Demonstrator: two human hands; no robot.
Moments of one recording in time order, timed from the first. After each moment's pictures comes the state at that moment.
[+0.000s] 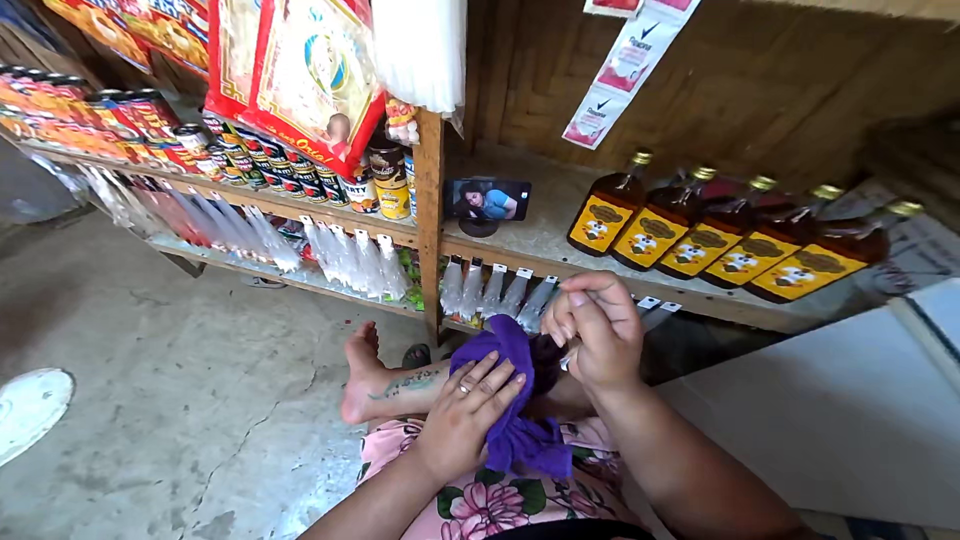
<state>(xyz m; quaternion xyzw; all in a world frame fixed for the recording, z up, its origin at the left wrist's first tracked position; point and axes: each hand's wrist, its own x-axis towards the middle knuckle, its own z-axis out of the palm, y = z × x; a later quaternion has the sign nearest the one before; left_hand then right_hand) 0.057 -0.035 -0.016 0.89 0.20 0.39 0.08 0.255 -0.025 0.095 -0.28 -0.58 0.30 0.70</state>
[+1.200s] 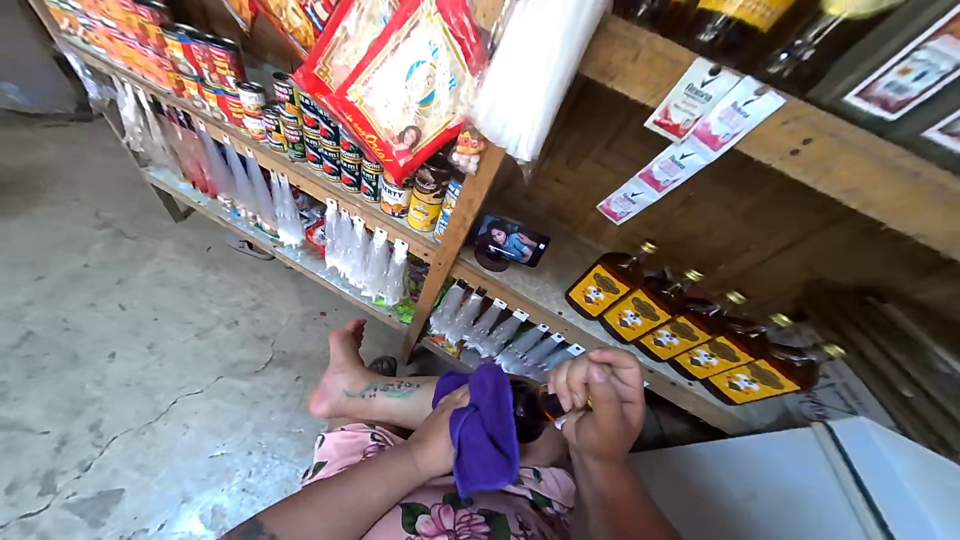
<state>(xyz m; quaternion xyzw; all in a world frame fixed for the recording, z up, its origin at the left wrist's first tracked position) 0.067 -0.031 -0.037 0.80 0.30 0.33 0.40 0.253 -0.042 0.089 -0.21 -0.62 0.30 0.69</state>
